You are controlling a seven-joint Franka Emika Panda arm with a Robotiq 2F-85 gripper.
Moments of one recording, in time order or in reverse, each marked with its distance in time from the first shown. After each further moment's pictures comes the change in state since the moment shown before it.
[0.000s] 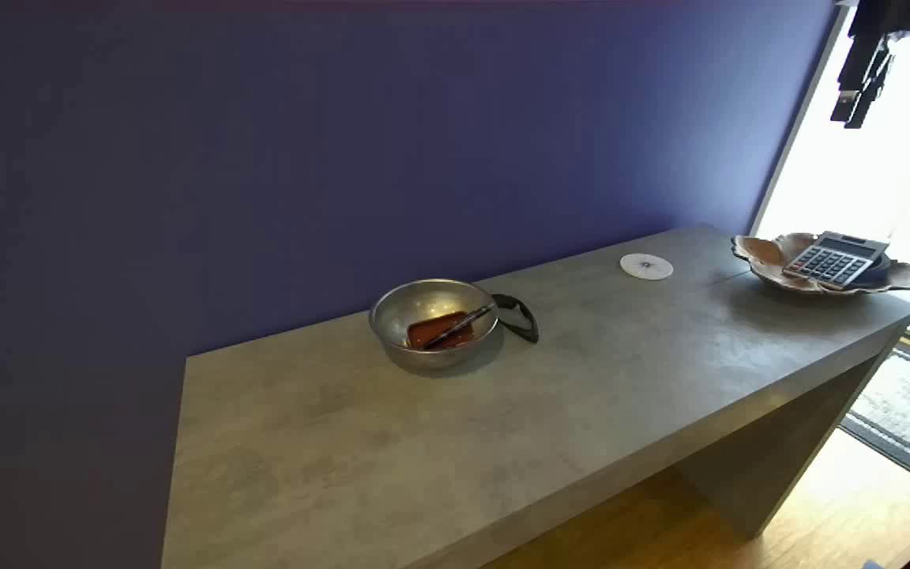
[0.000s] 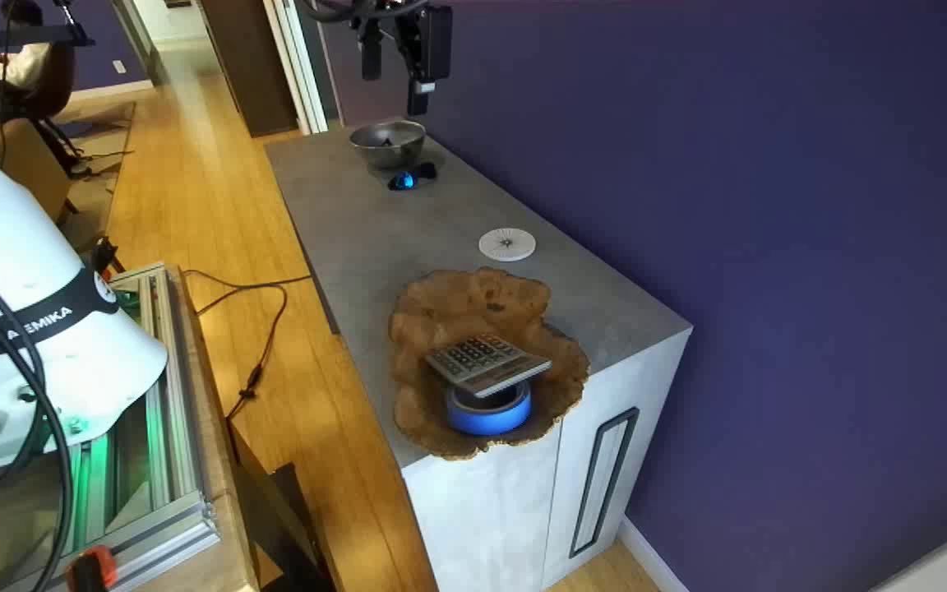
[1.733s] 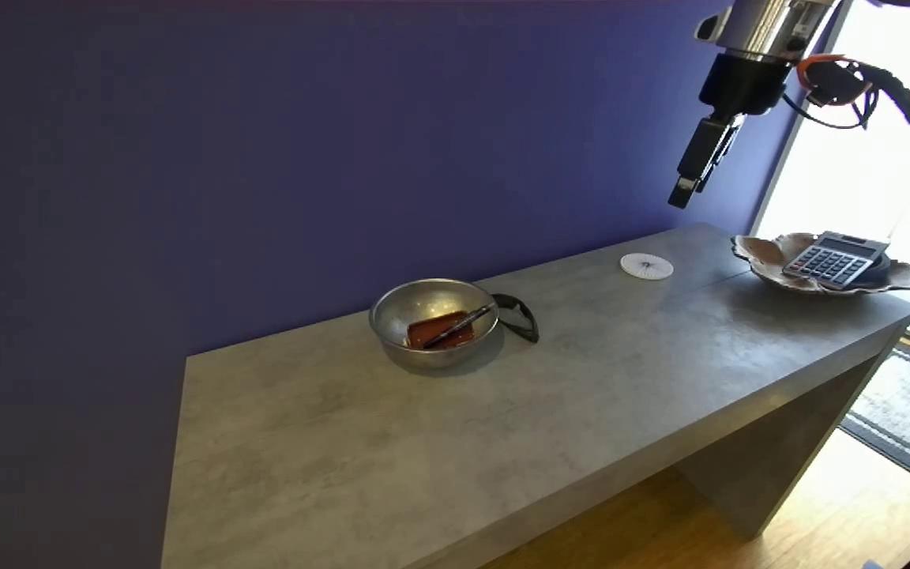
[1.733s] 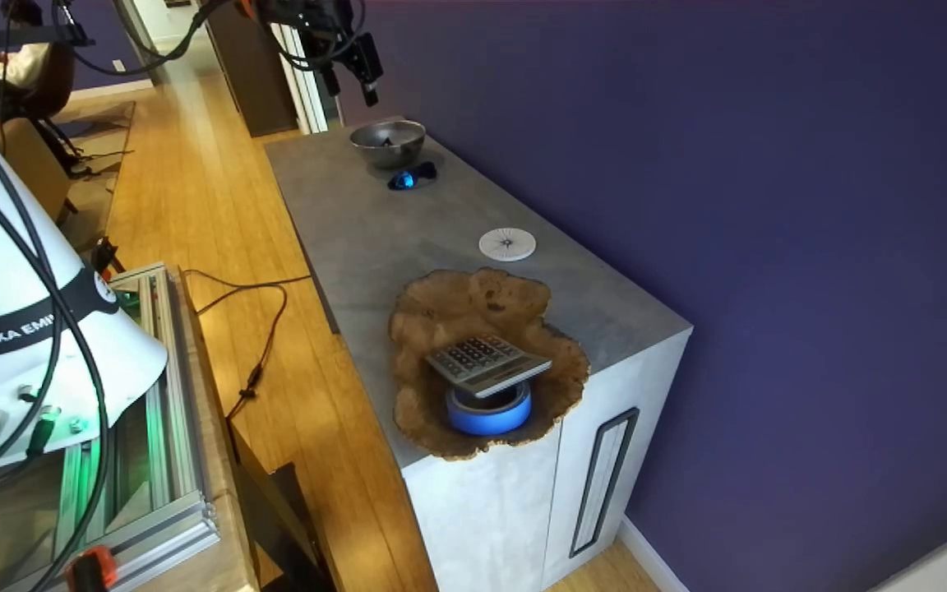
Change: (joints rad) arm 0.219 0.174 0.456 -0.083 -0.033 0.588 0.415
